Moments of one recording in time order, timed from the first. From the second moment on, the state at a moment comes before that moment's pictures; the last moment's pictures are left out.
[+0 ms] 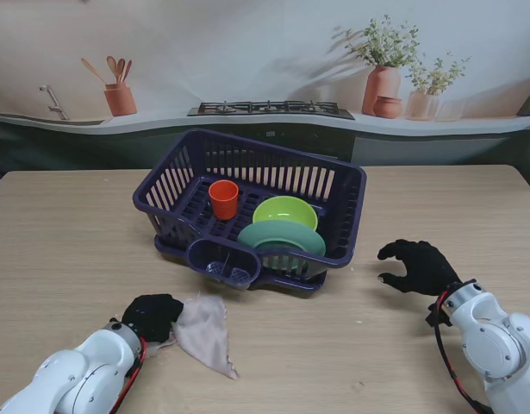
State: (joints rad) left arm 1.94 -1.04 -1.34 -1.86 1.14 0.02 -0.21; right arm -1.77 -1.06 1.59 -1.55 -0.81 -0.40 0.00; left_hand 1.05 -0.67 0.88 -0.17 0.85 0.35 0.94 0.38 0.92 0.49 0.75 0.65 0.92 0.50 1.06 0.78 0.68 0.62 1.30 0.68; right_hand 0.41 -0.56 0.98 -0.16 0.59 0.16 0.69 0.30 0.59 0.18 0.68 0.36 0.55 0.15 0.65 0.41 0.27 0.18 1.15 0.47
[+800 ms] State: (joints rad) left arm 2.04 -1.04 -1.47 -1.81 1.19 -0.02 -0.08; right arm -1.77 -1.06 1.59 -1.55 -0.82 -0.40 0.00; left_hand 1.05 -0.69 0.91 -0.16 0.84 0.44 0.98 0.42 0.92 0.49 0.77 0.65 0.94 0.50 1.07 0.79 0.69 0.62 1.31 0.68; right_hand 0.41 -0.56 0.97 -0.16 0.59 0.16 0.69 0.30 0.59 0.18 0.67 0.36 0.55 0.15 0.65 0.41 0.27 0.18 1.15 0.47
